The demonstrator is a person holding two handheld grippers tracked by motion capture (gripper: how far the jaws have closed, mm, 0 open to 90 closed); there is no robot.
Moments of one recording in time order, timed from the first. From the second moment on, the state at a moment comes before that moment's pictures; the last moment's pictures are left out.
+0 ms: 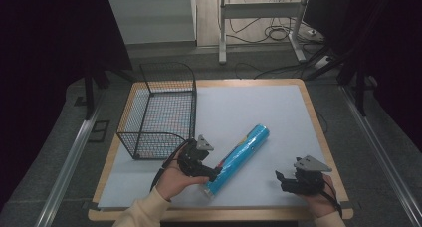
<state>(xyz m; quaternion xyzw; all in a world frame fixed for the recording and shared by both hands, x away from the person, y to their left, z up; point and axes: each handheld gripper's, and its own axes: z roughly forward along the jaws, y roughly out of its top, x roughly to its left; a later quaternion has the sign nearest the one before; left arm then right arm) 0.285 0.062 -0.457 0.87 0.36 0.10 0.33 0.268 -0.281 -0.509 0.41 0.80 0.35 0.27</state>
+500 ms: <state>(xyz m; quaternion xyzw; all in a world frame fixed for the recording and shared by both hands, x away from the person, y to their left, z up) 0.296 0.029 -0.452 0.87 0.34 0.09 0.33 0.268 -0.282 -0.509 0.40 0.80 0.35 0.27</state>
